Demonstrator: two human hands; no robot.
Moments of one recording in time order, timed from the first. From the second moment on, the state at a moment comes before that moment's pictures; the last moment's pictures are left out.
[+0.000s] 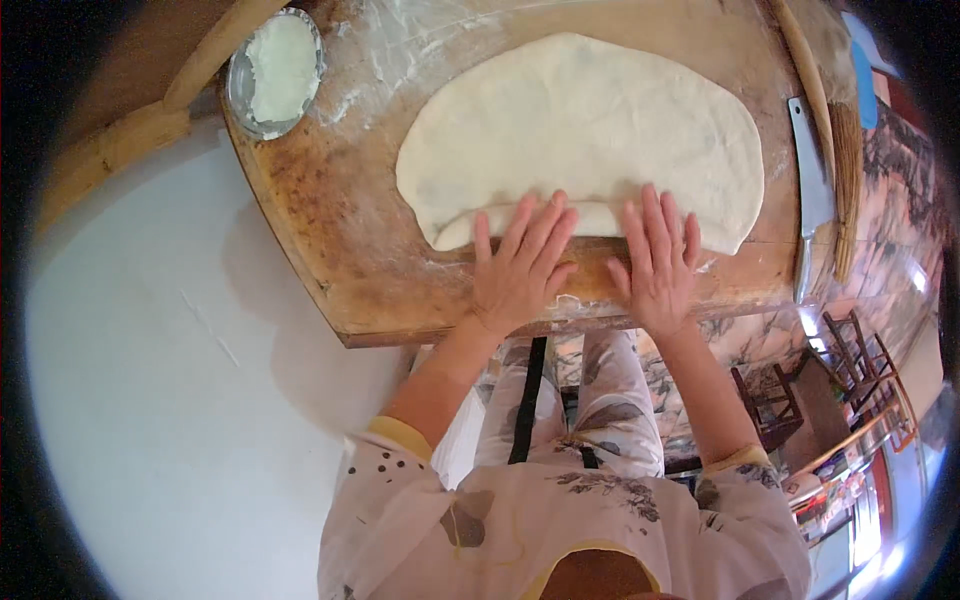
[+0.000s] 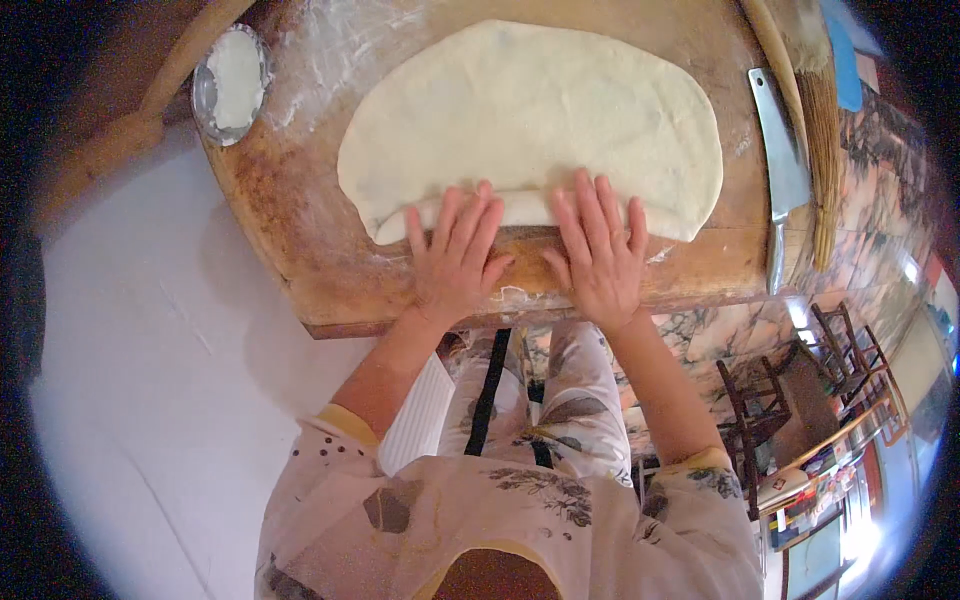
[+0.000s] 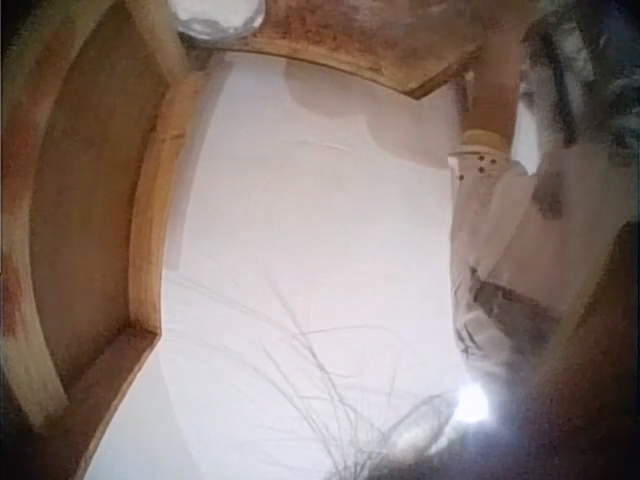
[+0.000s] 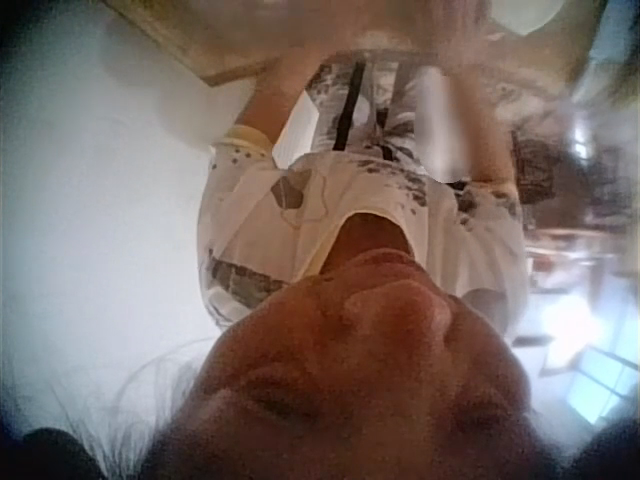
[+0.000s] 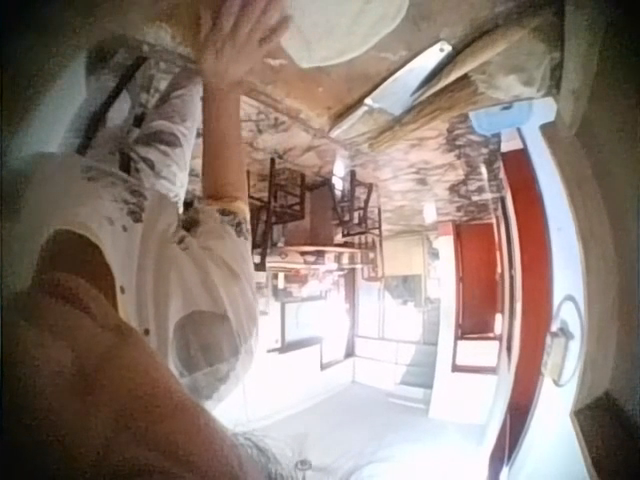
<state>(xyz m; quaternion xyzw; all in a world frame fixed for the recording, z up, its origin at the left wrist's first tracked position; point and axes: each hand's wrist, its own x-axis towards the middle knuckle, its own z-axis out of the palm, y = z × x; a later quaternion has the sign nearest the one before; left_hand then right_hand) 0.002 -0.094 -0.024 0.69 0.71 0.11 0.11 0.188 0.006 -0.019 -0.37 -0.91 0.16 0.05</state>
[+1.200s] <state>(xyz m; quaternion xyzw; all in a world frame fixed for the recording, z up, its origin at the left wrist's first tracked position) -0.073 0.088 -0.028 0.60 0.78 0.20 0.01 0.091 0.179 -0.017 -0.36 -0.92 0.04 0.15</state>
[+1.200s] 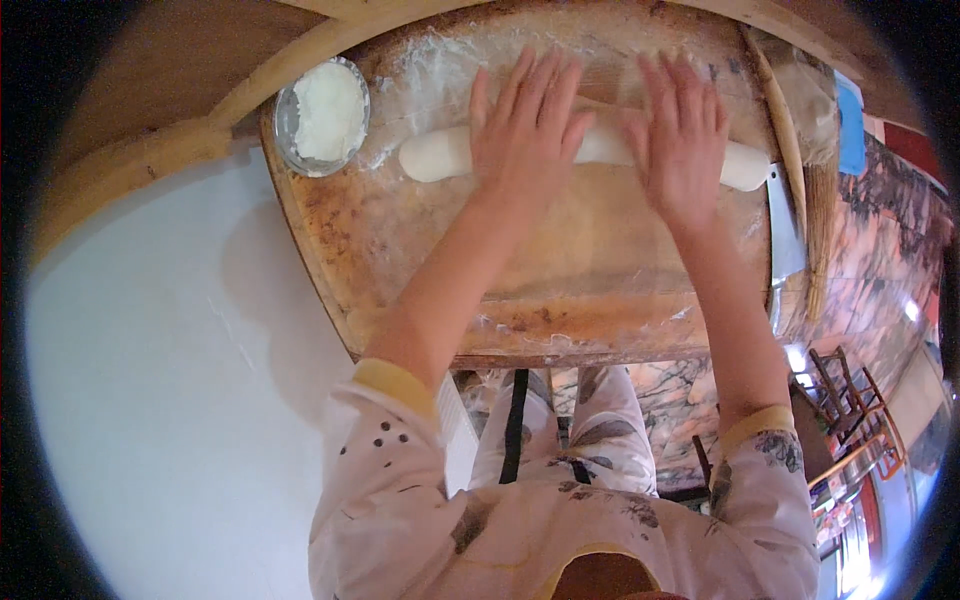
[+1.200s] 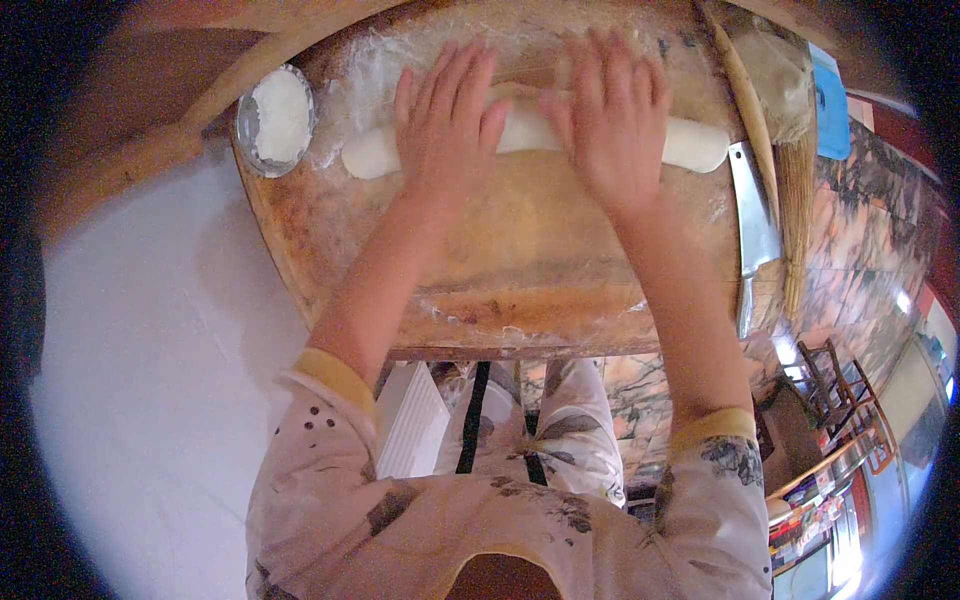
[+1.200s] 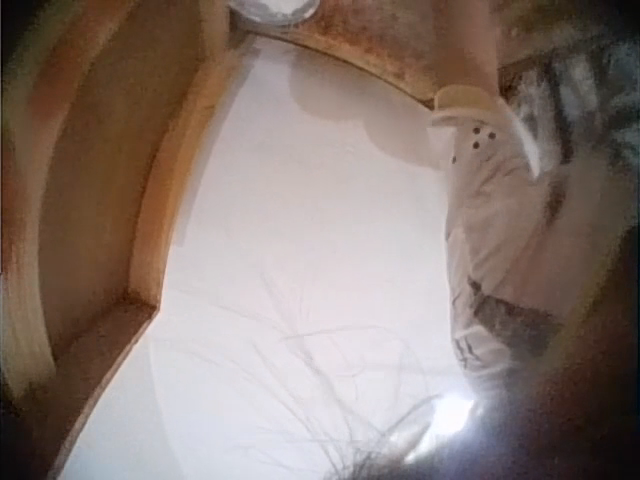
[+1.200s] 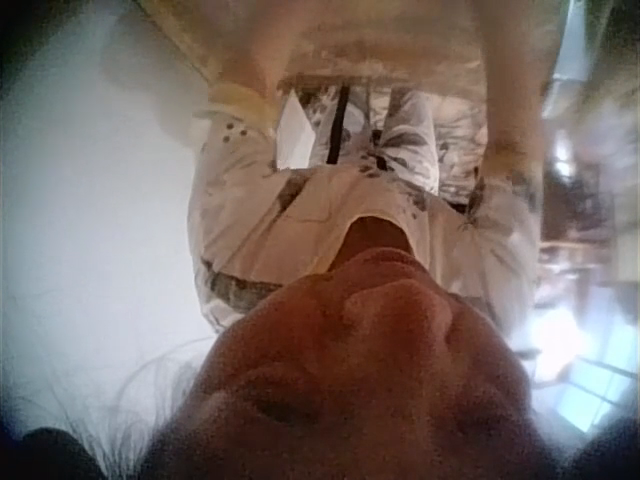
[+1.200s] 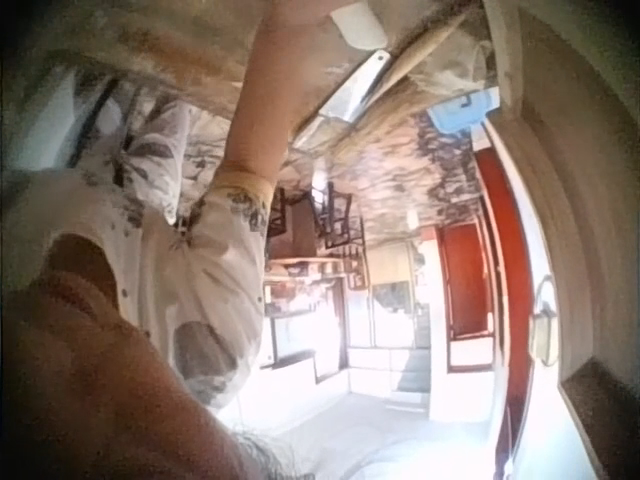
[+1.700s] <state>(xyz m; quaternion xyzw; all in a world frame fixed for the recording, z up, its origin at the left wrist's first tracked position) -0.118 0.074 -0.026 0.71 0.68 0.16 0.00 0.103 0.222 -0.019 -0.19 -0.97 0.04 0.14</state>
